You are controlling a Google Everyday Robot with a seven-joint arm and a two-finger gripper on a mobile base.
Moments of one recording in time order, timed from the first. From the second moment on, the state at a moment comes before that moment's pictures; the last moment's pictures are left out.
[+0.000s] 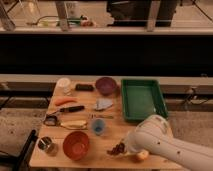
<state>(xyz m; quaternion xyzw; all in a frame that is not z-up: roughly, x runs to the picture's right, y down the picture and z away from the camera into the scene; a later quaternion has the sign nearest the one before) 0.094 0.269 0.691 -0.24 -0.15 -0.07 0.96</state>
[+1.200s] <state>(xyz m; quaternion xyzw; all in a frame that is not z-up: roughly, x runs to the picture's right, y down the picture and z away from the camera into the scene) 0.138 0.135 0.747 -0.22 -0.12 -0.10 0.96</state>
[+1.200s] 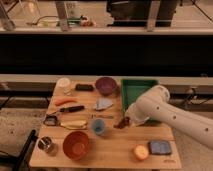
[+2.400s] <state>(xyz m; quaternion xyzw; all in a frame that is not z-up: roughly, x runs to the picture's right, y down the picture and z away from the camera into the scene) 0.255 0.025 0.828 -0.24 -0.06 -0.07 0.97</state>
